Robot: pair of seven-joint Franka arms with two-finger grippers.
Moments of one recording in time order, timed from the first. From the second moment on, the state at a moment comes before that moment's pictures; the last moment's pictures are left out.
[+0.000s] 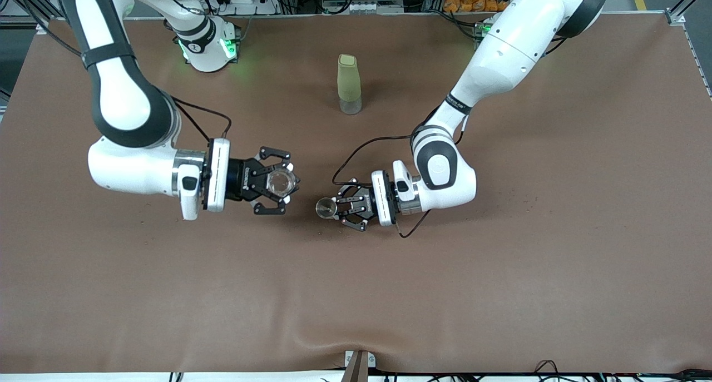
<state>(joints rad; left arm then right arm) -0.45 0.83 -0.20 -1.45 -1.81 2.32 2.11 0.18 0.34 0.15 -1.72 1.35 2.02 -1.65</state>
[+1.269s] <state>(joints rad) -0.46 0.83 -0.19 -1.47 -1.89 2.33 2.29 0.18 0.29 0.23 -1.86 1.23 2.05 -1.33</state>
